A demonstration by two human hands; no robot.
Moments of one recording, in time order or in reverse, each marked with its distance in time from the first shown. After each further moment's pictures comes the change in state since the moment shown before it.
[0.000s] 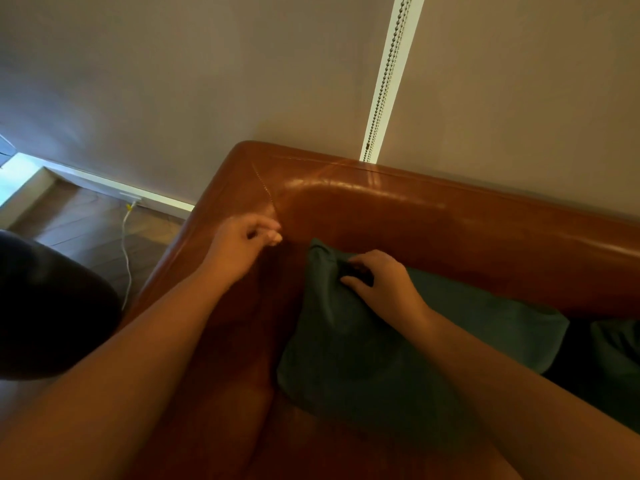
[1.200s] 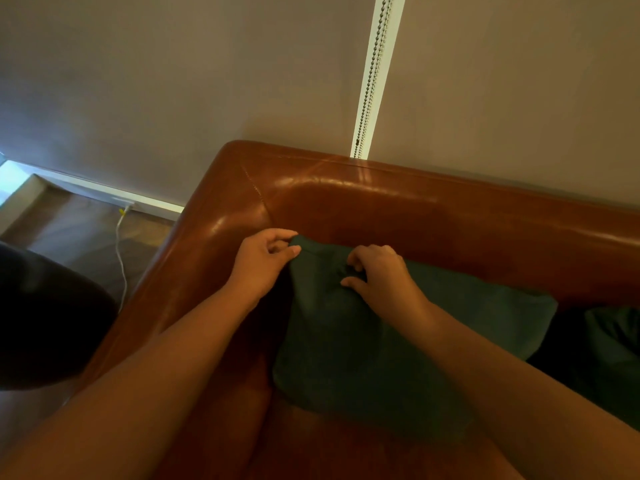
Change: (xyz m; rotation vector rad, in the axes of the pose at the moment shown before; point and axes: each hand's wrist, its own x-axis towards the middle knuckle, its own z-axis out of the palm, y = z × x) left_hand -0.010 0.004 0.048 -0.217 0.033 -0.133; right_hand 0.000 -0.008 -0.013 -0.234 -0.076 0.083
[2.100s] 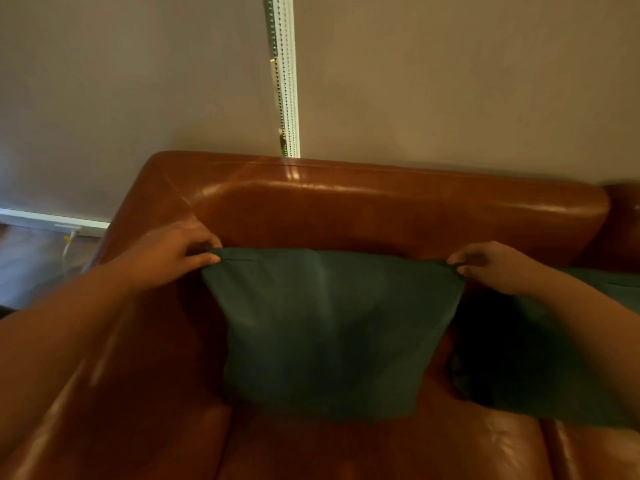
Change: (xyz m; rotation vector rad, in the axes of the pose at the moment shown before) left_hand 0.041 0.019 -0.050 0.945 -0.427 0.647; right_hand -0.090 0.209 -0.109 0.092 -0.248 0.439
